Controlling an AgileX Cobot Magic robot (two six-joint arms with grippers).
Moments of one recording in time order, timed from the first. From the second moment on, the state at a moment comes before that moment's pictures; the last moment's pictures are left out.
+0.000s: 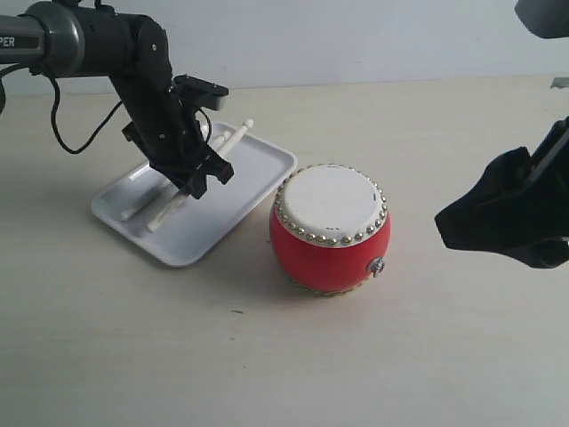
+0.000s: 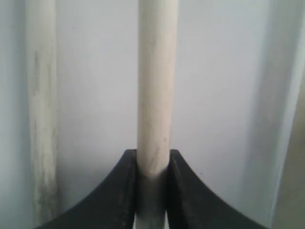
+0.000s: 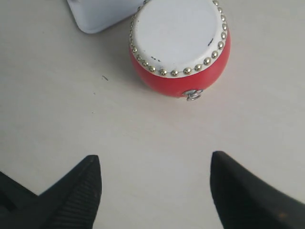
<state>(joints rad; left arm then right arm) -0.43 2.26 -1.71 -0.10 0.94 0.26 0.67 0.94 -0.86 0.08 0.97 0.18</state>
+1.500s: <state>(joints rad) -0.42 1.99 -1.70 -0.25 1.07 0.27 0.67 0.94 -0.86 0.08 0.82 0.19</state>
